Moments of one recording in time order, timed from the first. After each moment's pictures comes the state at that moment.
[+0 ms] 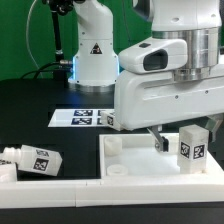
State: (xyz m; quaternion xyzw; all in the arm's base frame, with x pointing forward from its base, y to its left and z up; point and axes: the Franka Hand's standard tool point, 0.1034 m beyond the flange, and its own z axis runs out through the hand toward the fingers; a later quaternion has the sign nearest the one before) arm 0.644 0.097 0.068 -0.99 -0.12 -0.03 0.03
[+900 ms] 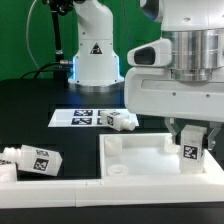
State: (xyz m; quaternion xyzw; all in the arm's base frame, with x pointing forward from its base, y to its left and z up) arm 0.645 0.109 0.068 -0.94 0.33 -0.01 0.04
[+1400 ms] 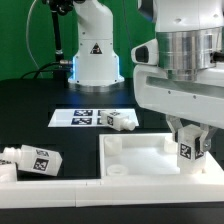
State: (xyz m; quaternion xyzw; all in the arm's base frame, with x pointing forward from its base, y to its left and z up) arm 0.643 0.107 0.068 -0.86 0.50 0.00 0.05
